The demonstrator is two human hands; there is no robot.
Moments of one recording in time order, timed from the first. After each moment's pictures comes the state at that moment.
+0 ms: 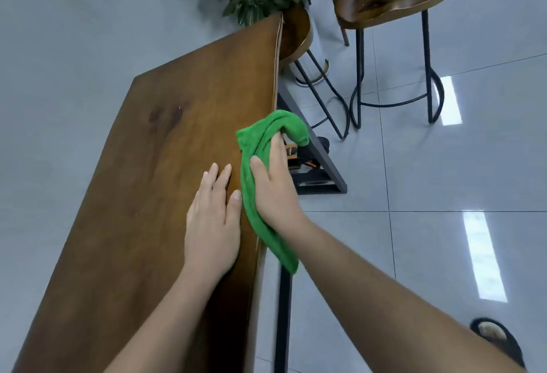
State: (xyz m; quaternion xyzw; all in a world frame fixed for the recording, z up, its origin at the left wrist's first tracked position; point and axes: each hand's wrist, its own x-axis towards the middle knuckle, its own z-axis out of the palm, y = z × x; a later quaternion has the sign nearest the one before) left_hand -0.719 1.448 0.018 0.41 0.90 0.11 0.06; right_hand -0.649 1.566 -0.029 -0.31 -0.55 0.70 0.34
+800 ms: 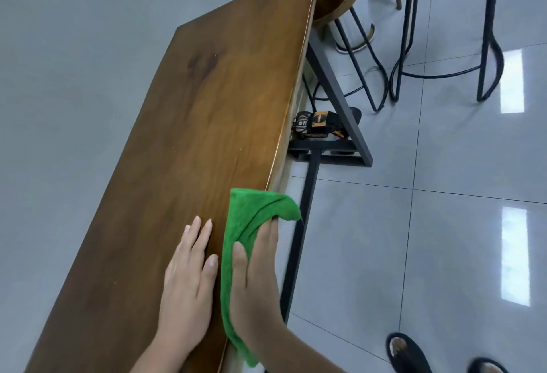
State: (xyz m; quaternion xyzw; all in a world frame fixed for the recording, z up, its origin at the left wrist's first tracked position) left_hand -0.614 1.240 0.032 0.32 0.94 0.06 0.07; right_hand -0.530 1.330 -0.019 -0.31 -0.55 0.74 0.24
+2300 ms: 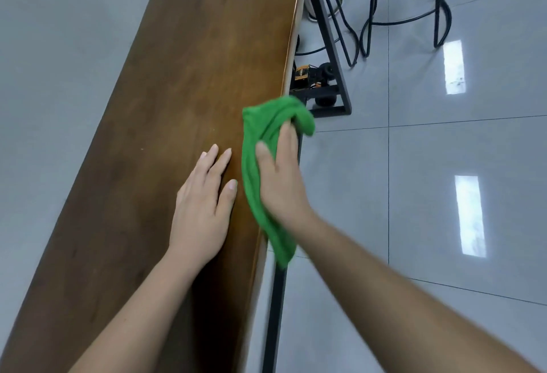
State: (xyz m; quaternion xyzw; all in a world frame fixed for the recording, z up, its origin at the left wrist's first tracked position) left_hand -0.557 1.038 0.026 0.46 0.88 0.08 0.05; right_hand -0.462 1.166 -0.027 -0.32 -0.57 0.69 0.33
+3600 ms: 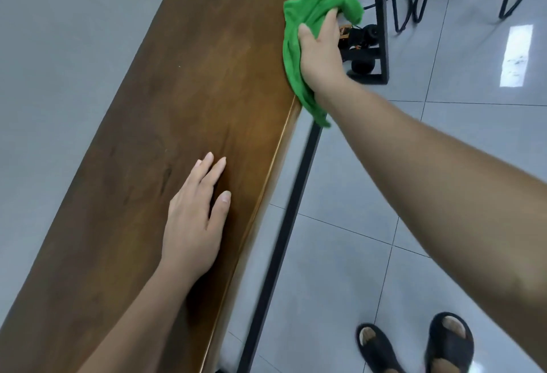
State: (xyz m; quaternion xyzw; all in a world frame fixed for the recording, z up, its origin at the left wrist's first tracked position) left_hand -0.453 0.886 0.028 0.34 0.94 0.08 0.05; right_hand -0.477 1.218 -0.018 -0.32 -0.57 0.71 0.27
